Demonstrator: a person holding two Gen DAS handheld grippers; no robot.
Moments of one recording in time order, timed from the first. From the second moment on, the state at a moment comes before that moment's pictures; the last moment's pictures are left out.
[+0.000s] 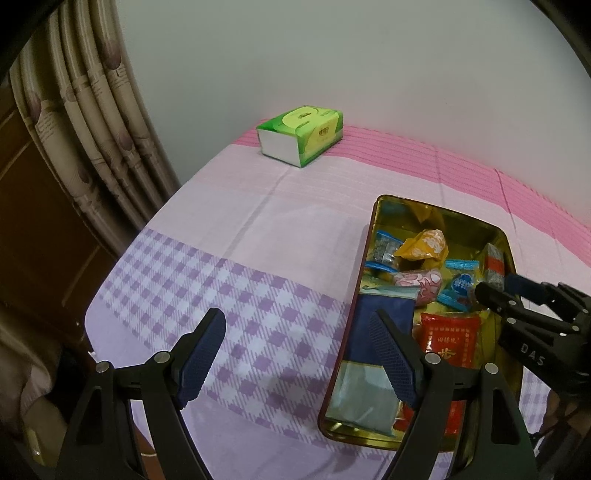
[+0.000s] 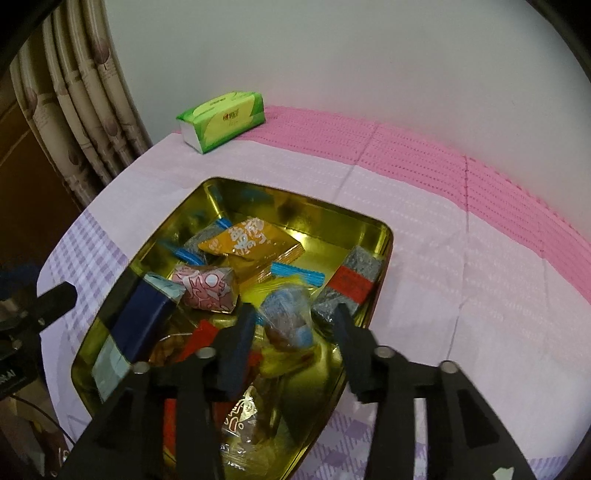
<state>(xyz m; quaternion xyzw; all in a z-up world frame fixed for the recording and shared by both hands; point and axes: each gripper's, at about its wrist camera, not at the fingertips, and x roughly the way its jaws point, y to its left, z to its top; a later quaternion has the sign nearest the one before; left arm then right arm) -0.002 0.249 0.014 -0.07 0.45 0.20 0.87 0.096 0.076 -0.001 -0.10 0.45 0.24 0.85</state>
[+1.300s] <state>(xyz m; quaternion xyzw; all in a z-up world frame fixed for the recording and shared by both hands) 0.002 0.228 0.008 -0.04 0.47 0.18 0.87 0.015 0.062 0.008 -0.09 0.48 0.22 0.85</state>
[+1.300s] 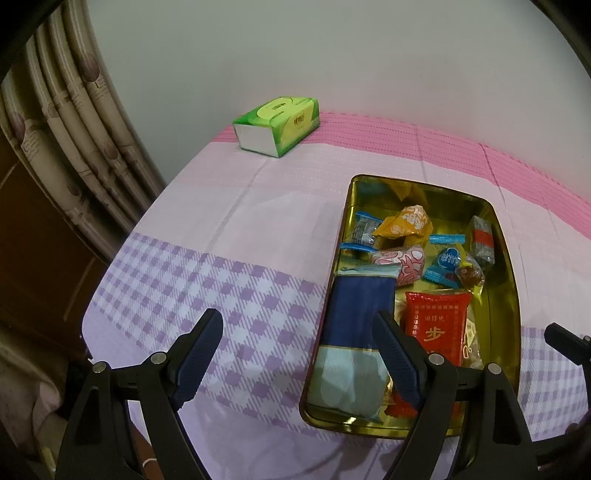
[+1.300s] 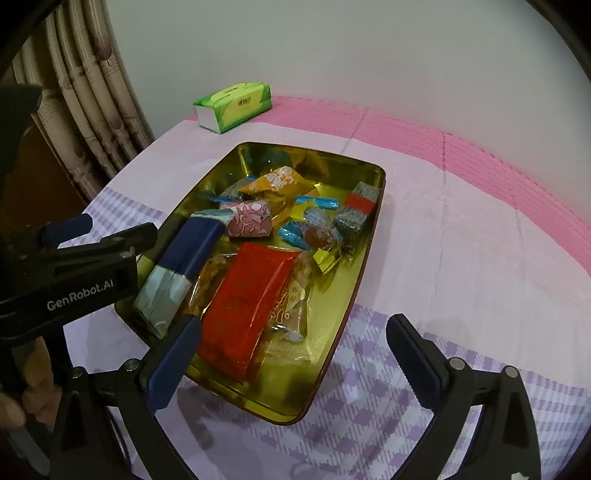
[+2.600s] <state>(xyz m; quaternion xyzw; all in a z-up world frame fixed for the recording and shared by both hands) 0.002 0.227 0.007 -0.04 0.47 0.18 0.86 0.018 0.061 -0.001 -0.09 0.49 0.22 0.84</state>
